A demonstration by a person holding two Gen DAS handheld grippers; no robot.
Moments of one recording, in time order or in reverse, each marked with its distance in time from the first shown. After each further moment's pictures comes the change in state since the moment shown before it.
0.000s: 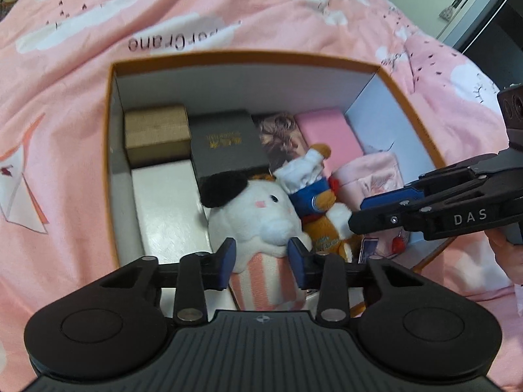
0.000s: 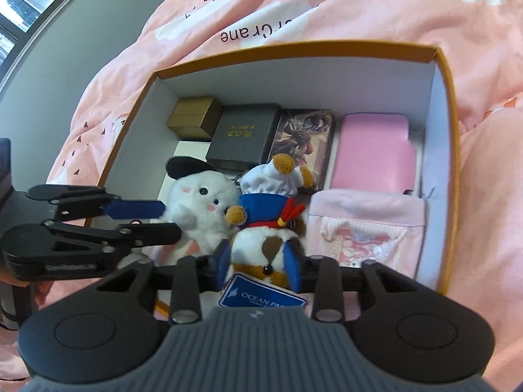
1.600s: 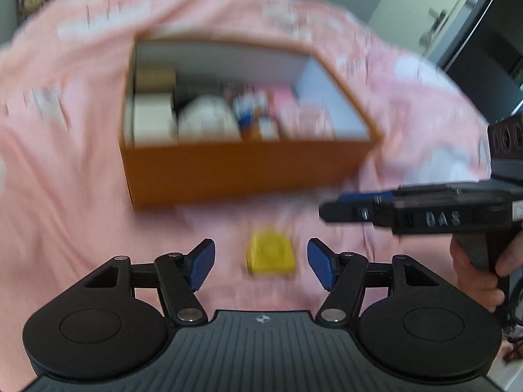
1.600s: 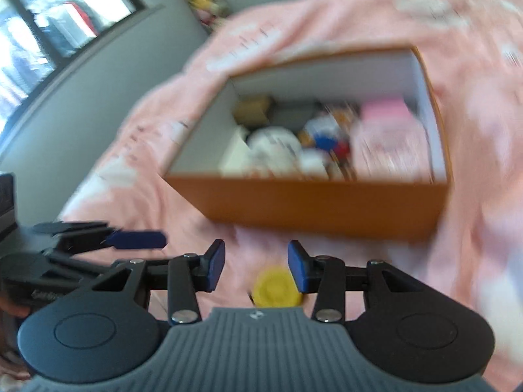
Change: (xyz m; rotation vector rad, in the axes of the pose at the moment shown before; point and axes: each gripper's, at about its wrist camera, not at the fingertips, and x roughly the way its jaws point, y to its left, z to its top) left arm -0.061 -0.051 -0.142 -0.036 -0.122 -0.031; right arm -0.050 0.054 -0.149 -0.008 -0.263 0.014
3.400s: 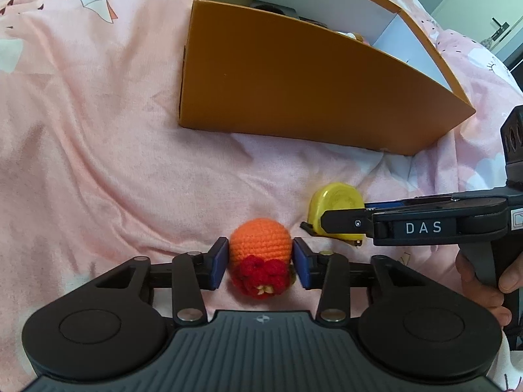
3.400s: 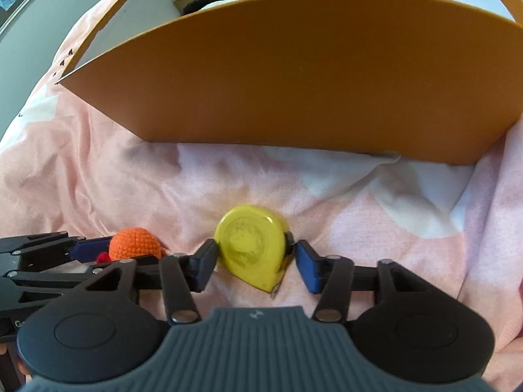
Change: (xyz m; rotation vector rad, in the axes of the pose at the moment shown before) left arm 0.052 0.044 -0.032 -0.185 0.073 0.107; right arm 0.101 -0.008 -0.028 0.032 0.278 -0.120
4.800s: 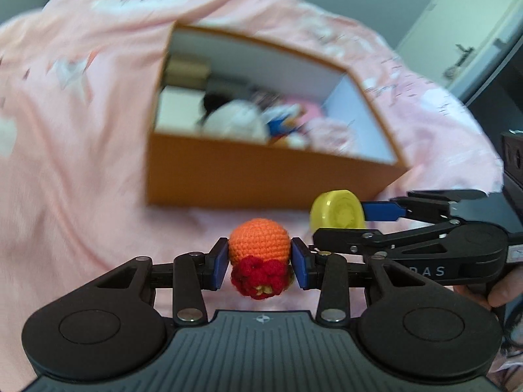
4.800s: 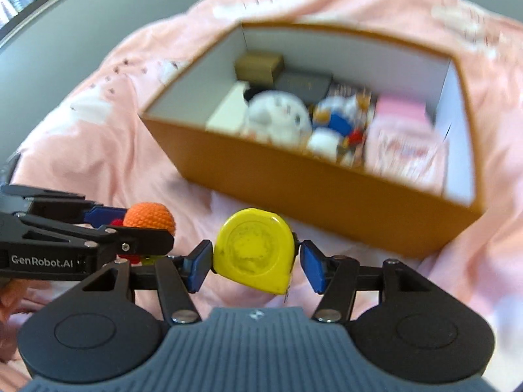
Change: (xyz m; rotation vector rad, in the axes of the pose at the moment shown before) left arm -0.059 -0.028 0.032 0.050 -0.176 -0.098; right arm -0.083 0.031 0.016 -0.290 -0.179 -0.043
